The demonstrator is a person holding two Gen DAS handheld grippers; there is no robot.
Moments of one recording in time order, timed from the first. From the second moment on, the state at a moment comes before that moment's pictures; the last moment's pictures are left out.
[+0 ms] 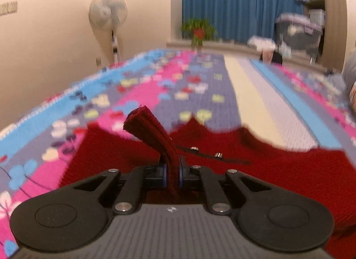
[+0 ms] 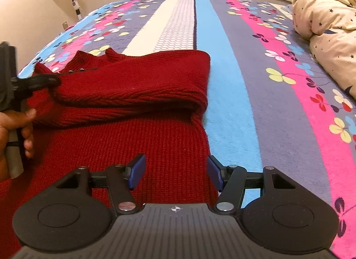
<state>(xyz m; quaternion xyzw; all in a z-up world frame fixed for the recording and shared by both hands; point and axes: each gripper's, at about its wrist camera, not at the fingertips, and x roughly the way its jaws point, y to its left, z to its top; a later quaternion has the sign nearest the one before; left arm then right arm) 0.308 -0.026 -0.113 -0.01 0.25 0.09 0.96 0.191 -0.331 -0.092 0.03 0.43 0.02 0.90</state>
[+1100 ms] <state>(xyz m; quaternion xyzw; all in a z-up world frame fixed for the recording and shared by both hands) 0.283 -0.049 -0.124 0.07 0.30 0.14 0.94 0.193 -0.333 -0.089 0.04 0.42 0.03 0.90</state>
